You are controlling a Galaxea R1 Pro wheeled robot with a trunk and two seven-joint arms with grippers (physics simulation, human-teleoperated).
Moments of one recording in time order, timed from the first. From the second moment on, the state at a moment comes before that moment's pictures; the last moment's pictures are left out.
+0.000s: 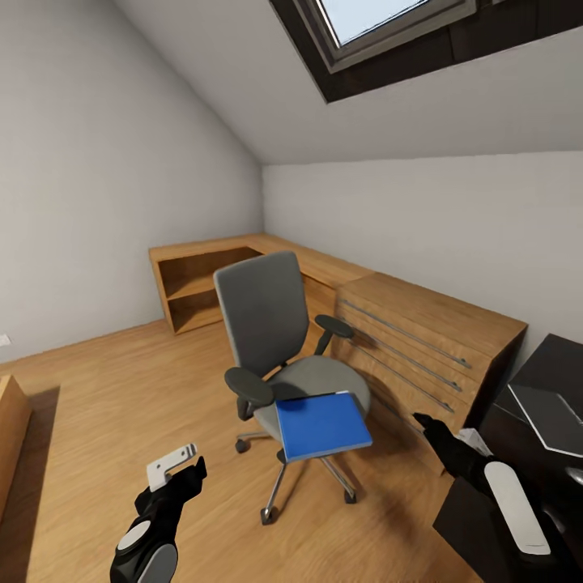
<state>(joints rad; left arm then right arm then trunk) -0.06 0.08 -0.31 -1.61 0.62 0.30 0.76 -0.33 -0.10 -0.27 -1.26 -1.07 0.56 -0.32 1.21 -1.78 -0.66</state>
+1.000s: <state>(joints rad) -0.06 0.08 -0.29 -1.61 0.62 0.30 0.76 -0.33 -0.14 -0.27 -1.08 -1.14 0.63 -0.04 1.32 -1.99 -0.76</state>
